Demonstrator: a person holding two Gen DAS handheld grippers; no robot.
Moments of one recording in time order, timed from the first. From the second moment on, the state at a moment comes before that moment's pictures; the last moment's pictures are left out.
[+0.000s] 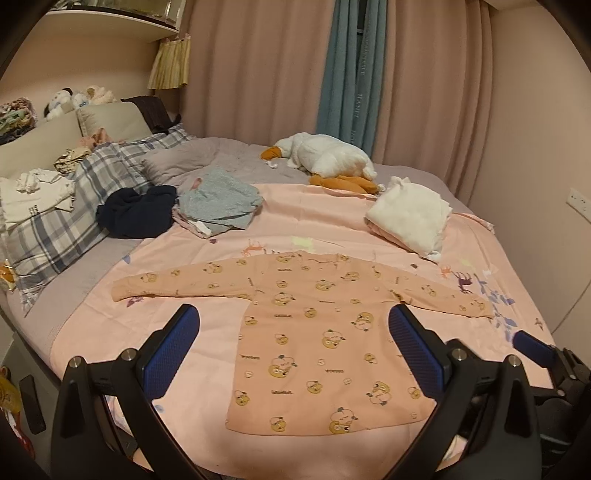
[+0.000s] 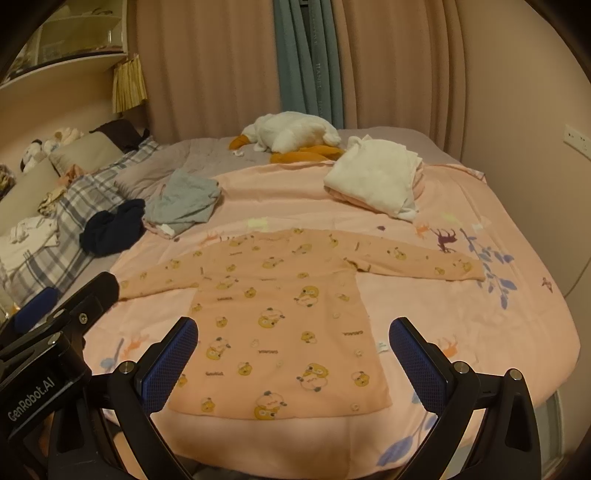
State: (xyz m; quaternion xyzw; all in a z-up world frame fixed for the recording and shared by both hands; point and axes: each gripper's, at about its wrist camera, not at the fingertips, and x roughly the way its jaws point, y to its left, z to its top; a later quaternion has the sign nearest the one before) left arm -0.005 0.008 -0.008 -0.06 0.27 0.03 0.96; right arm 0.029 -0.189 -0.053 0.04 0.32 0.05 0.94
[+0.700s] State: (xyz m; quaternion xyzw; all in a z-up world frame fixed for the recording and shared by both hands) left arm -0.005 0.034 -0.006 -0.08 0.27 0.07 0.96; right arm 0.025 -0.210 -0.046 0.07 0.31 0.01 0.95
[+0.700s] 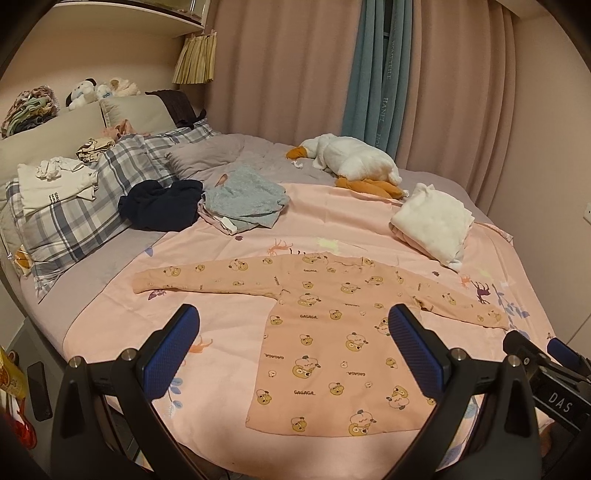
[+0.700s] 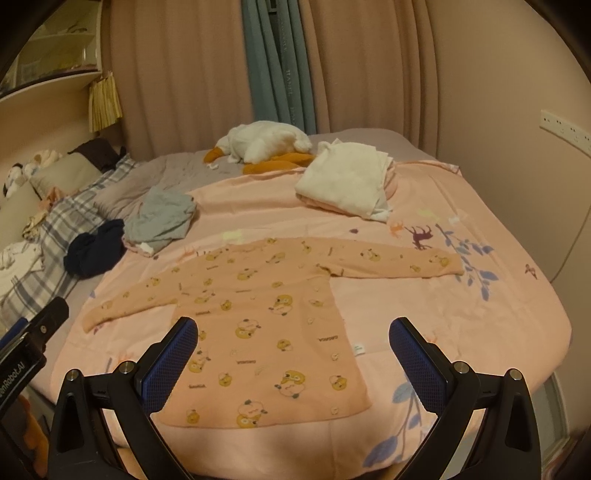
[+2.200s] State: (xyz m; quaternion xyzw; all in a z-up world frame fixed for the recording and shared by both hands) left arm -0.001 0.039 -0.011 -0.08 0.29 0.09 0.95; right arm 0.030 -0.221 -0.045 0.07 0.31 -0.01 0.95
